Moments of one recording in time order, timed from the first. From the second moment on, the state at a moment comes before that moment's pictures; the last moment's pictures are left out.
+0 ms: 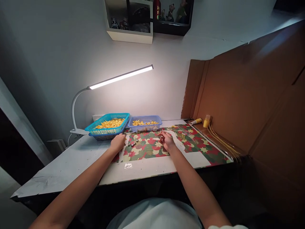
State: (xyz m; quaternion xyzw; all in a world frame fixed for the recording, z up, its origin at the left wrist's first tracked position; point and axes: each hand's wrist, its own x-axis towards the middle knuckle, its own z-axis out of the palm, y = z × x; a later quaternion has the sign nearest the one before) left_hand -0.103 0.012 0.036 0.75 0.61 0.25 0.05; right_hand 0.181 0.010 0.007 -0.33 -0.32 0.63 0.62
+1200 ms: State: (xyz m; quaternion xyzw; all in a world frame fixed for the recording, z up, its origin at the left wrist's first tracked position) left_hand -0.030 0.014 0.003 0.49 0.37 0.46 0.64; right_hand 0.164 -0.021 0.016 -0.34 -0.62 0.42 0.56
